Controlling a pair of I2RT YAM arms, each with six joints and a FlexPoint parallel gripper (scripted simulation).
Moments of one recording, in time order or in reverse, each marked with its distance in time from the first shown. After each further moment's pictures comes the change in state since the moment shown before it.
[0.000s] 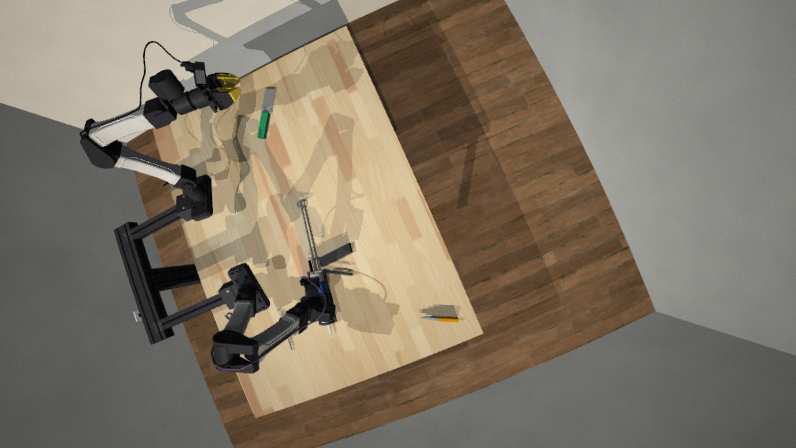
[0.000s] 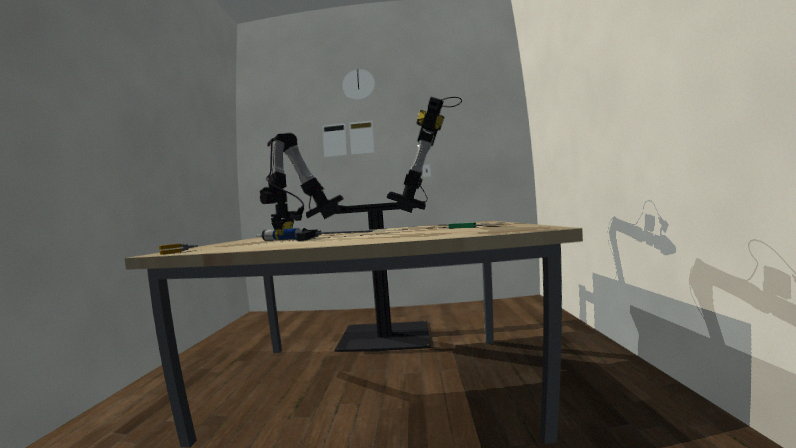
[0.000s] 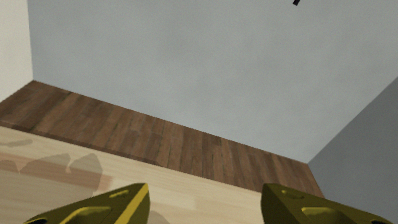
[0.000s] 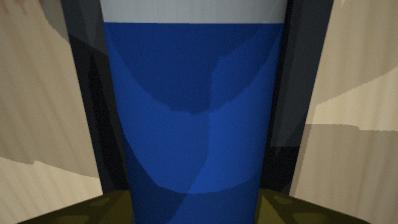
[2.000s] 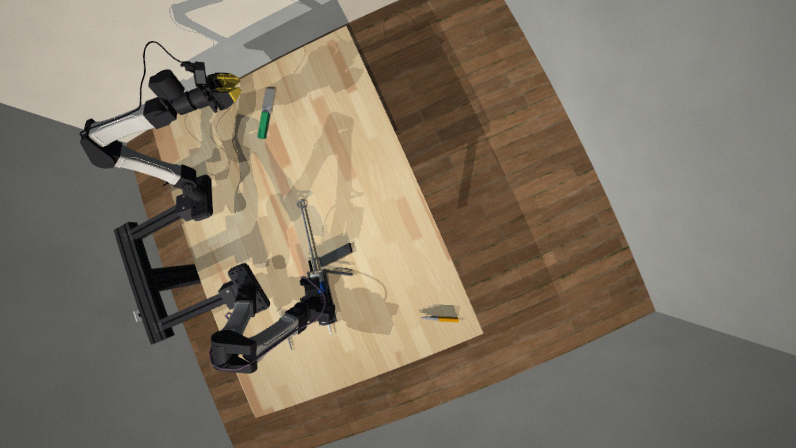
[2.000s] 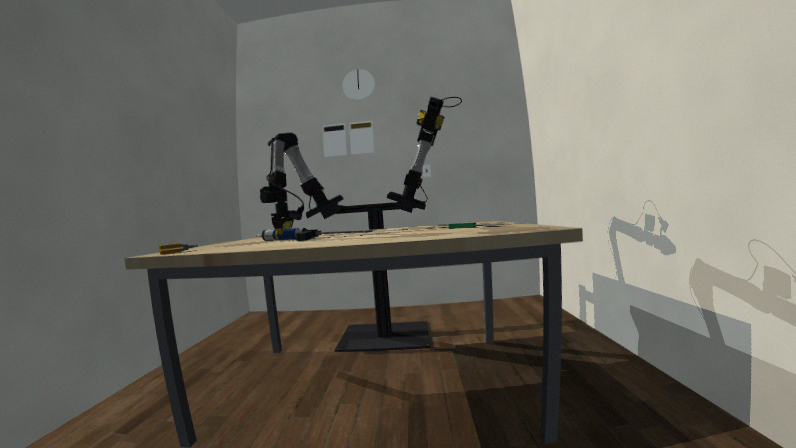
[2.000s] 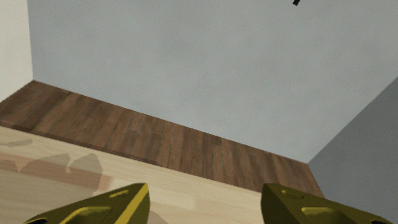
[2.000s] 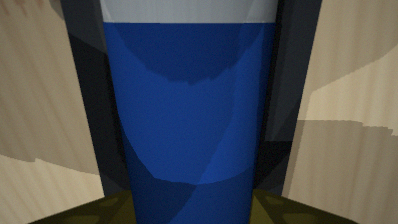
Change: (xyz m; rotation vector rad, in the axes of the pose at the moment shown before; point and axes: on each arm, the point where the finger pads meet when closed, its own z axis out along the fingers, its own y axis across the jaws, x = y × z) left arm 0.000 0.000 0.000 0.000 0.000 0.000; right arm 0.000 -0.001 -0.003 0.010 0.003 0.005
